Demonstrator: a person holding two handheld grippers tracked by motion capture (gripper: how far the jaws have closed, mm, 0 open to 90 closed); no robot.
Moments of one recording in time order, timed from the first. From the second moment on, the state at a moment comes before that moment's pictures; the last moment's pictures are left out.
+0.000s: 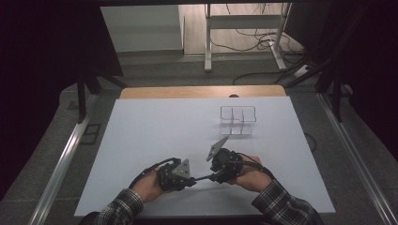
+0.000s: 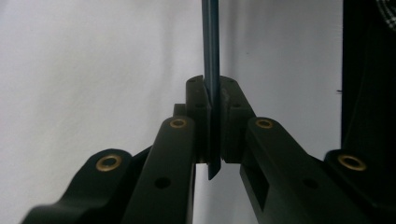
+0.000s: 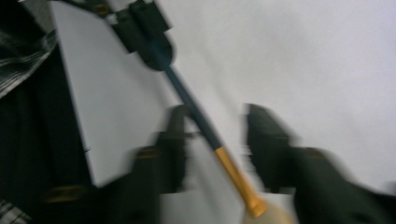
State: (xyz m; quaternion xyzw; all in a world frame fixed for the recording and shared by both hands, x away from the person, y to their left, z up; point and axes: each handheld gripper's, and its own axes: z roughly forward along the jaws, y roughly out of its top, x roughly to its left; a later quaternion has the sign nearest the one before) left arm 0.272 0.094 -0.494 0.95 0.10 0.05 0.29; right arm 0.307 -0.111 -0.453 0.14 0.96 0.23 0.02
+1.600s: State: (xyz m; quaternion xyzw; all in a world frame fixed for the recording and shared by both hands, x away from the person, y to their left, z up) left arm 0.280 0.130 -0.483 0.92 0.20 0.04 0.34; right arm 0.311 -0.185 -0.474 0.23 0.91 0.34 0.09
